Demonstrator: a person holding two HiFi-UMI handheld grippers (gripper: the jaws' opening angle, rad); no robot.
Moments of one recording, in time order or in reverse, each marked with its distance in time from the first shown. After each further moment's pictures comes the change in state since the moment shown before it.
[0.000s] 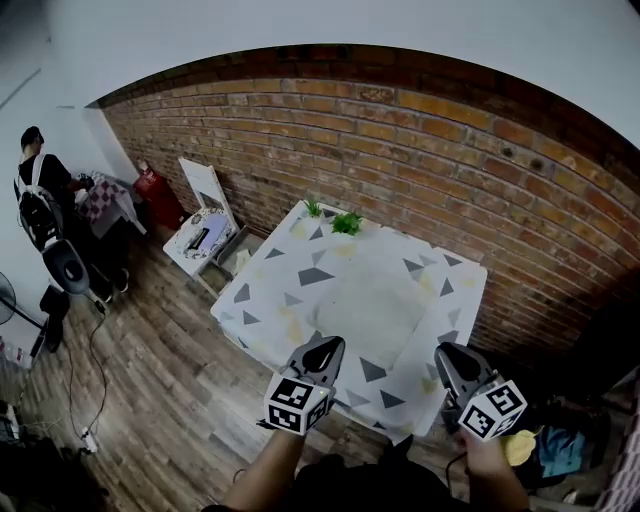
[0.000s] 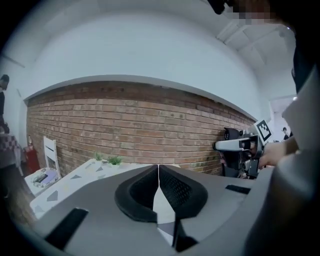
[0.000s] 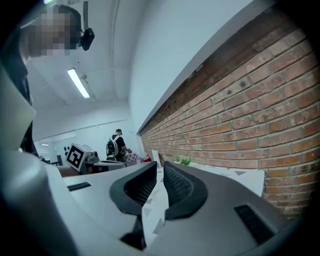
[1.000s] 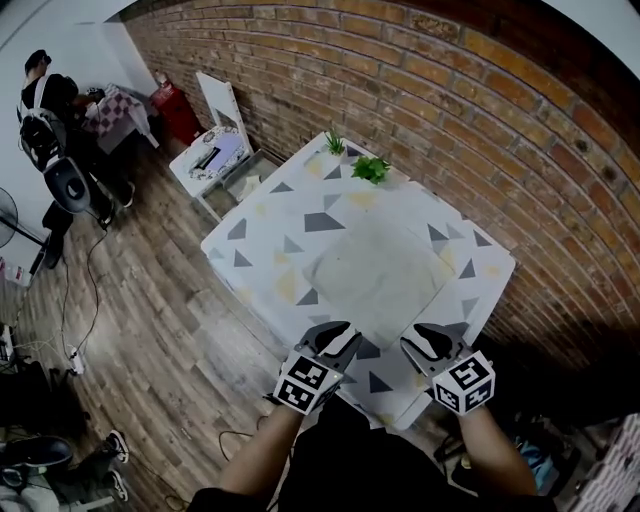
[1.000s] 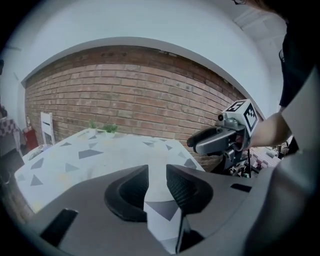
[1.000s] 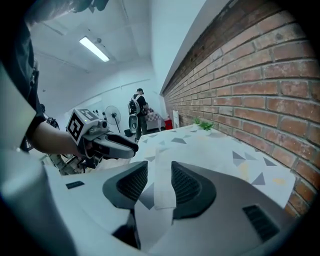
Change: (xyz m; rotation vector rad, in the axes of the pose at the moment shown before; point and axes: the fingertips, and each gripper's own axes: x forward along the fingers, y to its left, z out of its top) left arm 0.062 -0.012 -0.115 -0.070 0.235 -0.014; right arm 0.086 -0.025 -0.120 -0.214 0.480 0.271
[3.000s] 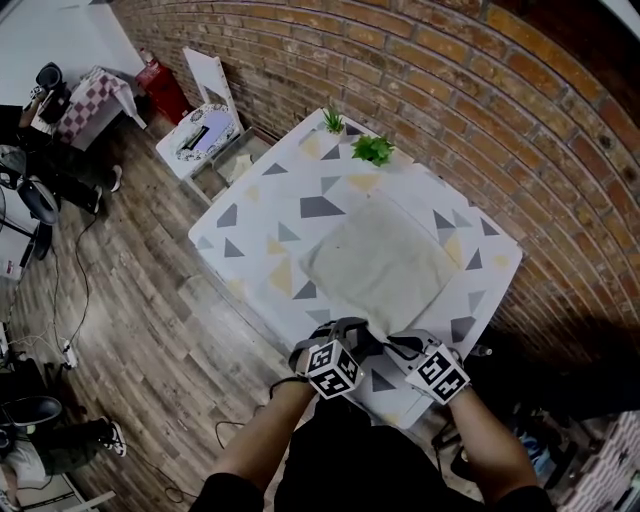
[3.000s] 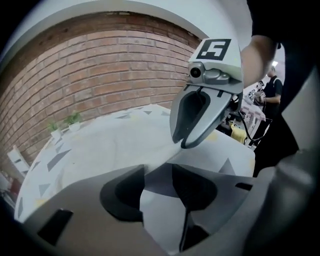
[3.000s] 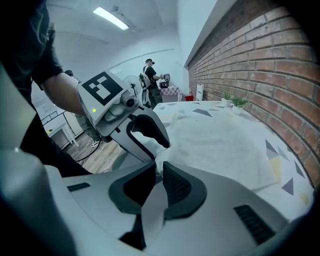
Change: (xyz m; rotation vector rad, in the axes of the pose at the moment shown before) left arm 0.079 -0.013 -0.095 0.416 0.308 -0.183; right arm 0.070 0.028 -0.088 -0.200 0.305 0.188
